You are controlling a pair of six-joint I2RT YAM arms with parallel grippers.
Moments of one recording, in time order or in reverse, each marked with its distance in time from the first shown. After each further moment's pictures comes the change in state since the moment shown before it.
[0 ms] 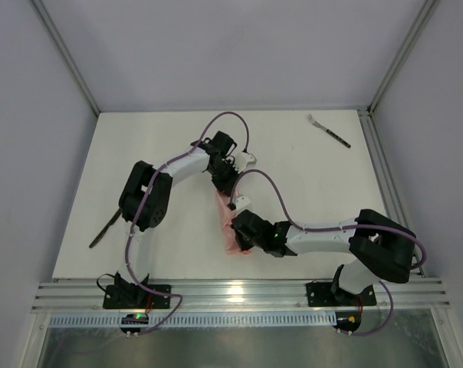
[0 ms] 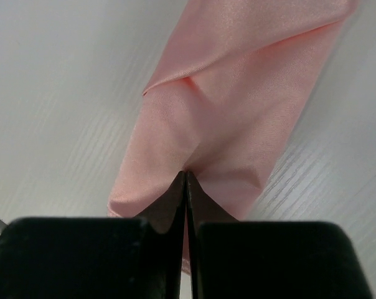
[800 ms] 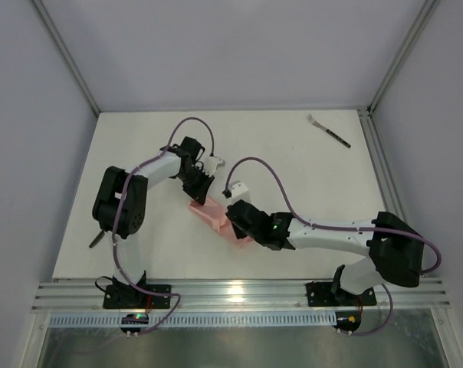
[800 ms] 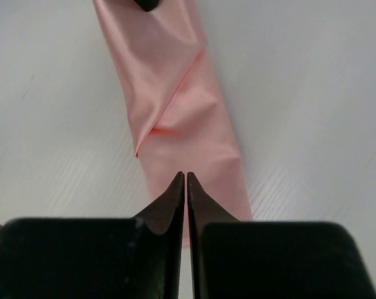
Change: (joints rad) left arm 0.161 -0.178 -0.258 -0.027 -0.016 -0.051; right arm 0.042 -0.071 0.188 -0.219 0.193 -0.060
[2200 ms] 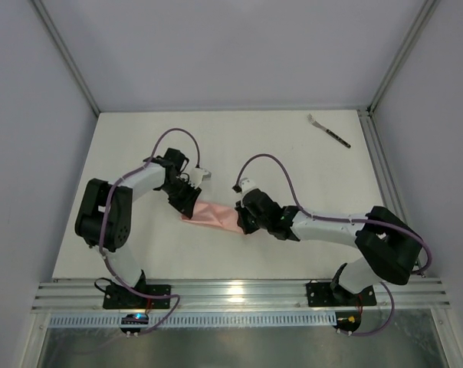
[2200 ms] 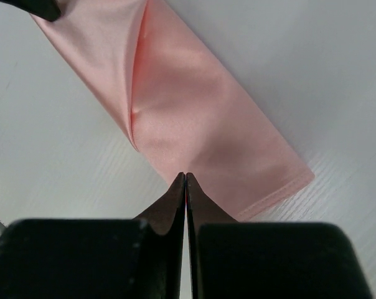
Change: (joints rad) left arm 0.095 -0.183 -0.245 -0.016 0.027 0.055; right arm -0.209 0.034 -0.107 0.196 -0.334 -0.060
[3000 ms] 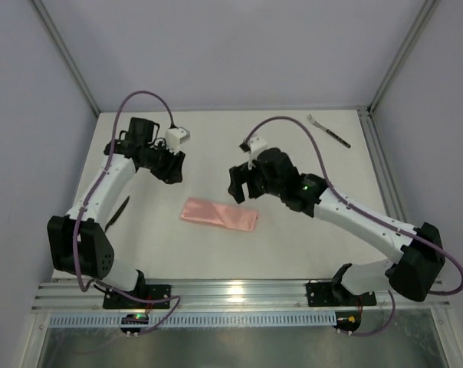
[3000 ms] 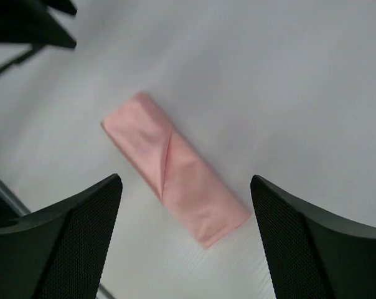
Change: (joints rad) left arm 0.111 -0.255 0.202 -0.083 0.029 0.000; right arm -0.078 -0.138 0.298 -0.320 -0.014 -0.089
